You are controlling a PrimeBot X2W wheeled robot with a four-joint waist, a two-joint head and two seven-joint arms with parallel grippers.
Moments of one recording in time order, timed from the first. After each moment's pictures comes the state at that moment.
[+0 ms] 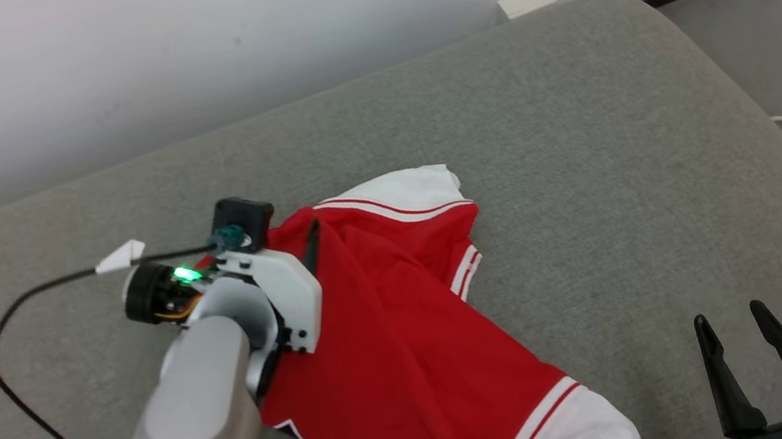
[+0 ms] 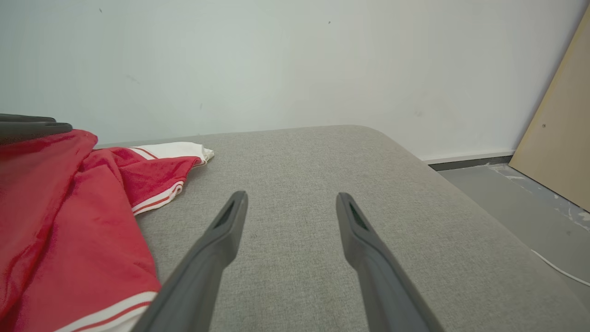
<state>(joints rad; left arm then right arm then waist) -0.73 0.08 -0.31 0.74 -0.07 -0.04 0.05 0.00 -0.12 0.08 0.13 0.29 0.13 -0.26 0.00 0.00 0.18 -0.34</state>
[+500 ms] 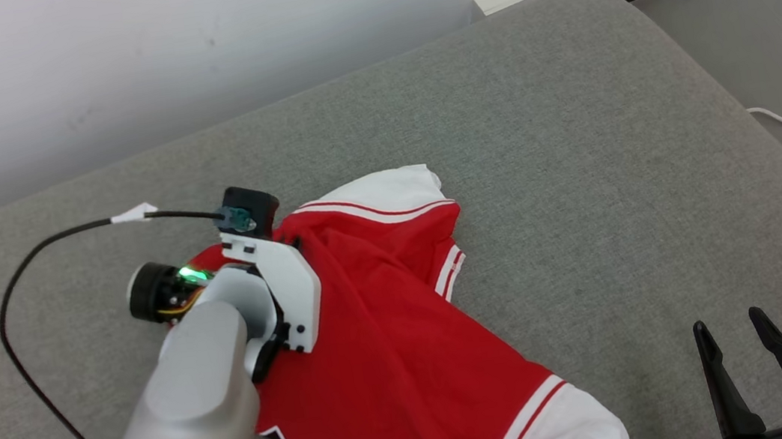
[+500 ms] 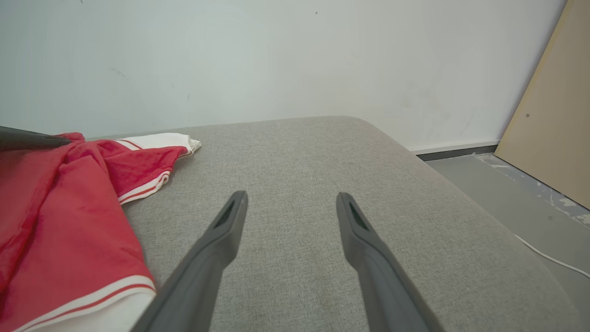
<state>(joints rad) -0.85 0.08 -0.34 0.95 -0.10 -0.08 0.18 0.00 -0.12 0.08 0.15 0.29 0.13 -0.26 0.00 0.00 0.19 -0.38</state>
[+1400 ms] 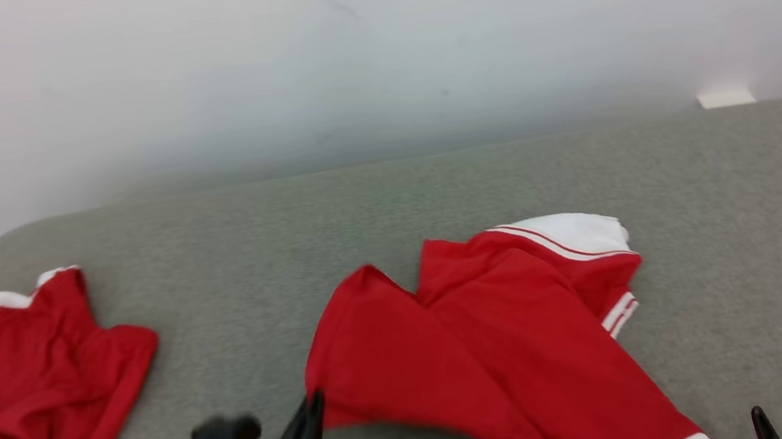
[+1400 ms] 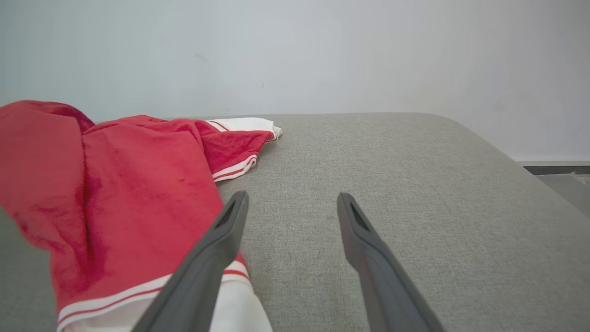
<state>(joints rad) -0.20 0.11 -0.31 0.30 -0.35 -0.04 0.00 0.18 -0.13 -0.01 0.17 0.27 0.13 -0.26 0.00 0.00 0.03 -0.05</state>
